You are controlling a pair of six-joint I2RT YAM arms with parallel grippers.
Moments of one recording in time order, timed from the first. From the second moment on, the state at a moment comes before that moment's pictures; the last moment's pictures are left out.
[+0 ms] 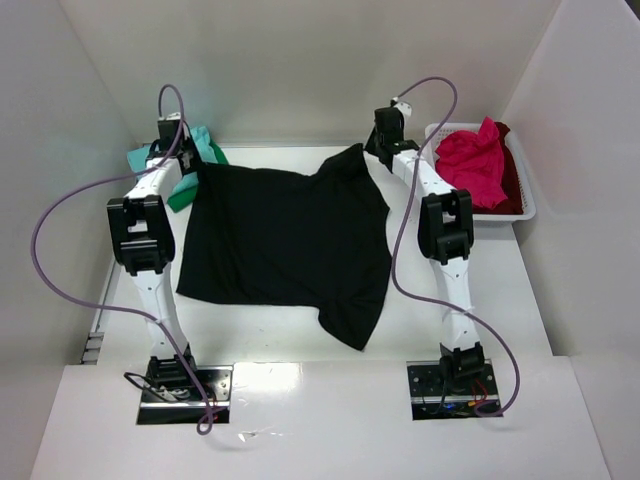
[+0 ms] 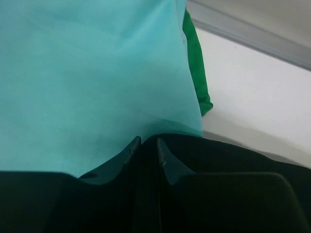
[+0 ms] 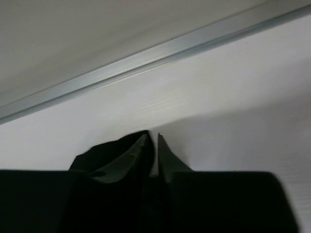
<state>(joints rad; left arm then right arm) 0.13 2.24 1.85 -0.27 -0.02 -0.26 0.23 2.43 2.13 -0.23 0.22 0.51</state>
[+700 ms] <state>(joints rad) 0.16 1.74 1.43 -0.42 -0.01 -0.32 0.22 1.84 1.37 -0.27 0.13 0.59</state>
